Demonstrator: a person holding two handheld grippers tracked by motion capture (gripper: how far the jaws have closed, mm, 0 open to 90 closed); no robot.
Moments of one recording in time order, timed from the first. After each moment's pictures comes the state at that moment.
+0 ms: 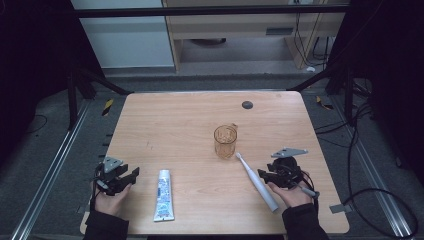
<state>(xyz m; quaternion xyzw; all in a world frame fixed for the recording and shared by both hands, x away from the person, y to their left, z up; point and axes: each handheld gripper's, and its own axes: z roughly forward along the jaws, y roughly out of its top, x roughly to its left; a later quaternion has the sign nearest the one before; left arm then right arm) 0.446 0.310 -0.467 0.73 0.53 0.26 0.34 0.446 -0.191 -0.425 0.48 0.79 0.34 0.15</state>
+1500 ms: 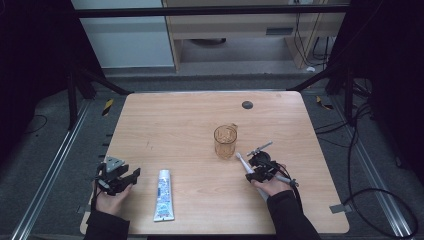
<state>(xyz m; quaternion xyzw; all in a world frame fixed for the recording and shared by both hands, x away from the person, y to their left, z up) 0.449 0.308 -0.469 0.73 0.53 0.26 0.33 0.491 -0.147 -0.467 0.47 0.85 0.21 0.09</state>
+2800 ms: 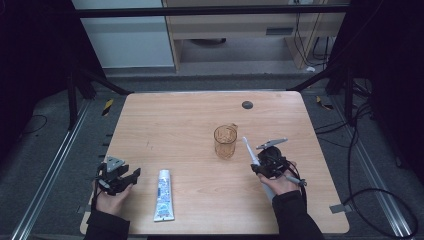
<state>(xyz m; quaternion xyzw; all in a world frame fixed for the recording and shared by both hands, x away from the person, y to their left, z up) 0.449 0.308 -0.470 0.74 0.53 0.26 0.33 0.478 -0.164 -0.428 0.48 0.82 0.29 0.14</state>
